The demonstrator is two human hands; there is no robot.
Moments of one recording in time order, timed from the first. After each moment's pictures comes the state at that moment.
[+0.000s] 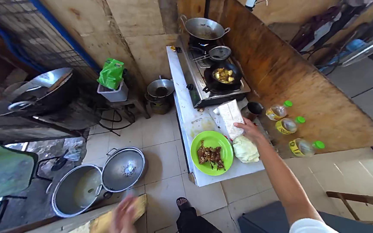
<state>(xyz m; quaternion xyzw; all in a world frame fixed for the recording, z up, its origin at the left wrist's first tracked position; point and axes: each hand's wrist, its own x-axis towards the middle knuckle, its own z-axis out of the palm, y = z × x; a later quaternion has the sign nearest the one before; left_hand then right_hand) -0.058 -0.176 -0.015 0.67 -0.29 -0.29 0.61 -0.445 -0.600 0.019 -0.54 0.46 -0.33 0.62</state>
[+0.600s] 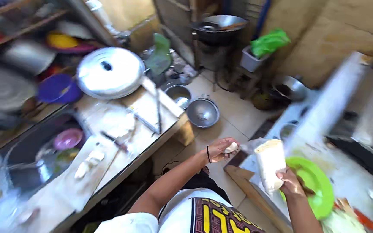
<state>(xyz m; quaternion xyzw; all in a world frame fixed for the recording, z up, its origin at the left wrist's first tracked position) -0.049 -0.161 0.008 0.38 -0.12 -0.58 0.71 -0.252 -0.378 0.021 -0.54 0.17 -0.09 0.82</state>
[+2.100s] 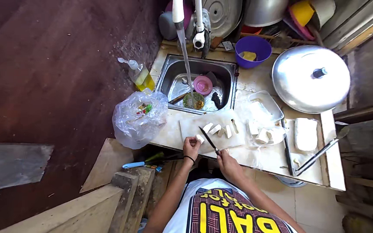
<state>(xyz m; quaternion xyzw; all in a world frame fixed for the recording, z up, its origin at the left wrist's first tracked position) -0.100 0.399 -0.075 0.65 0.48 0.08 0.59 -0.021 0.227 -0.007 -0.85 -0.31 0.38 0.21</state>
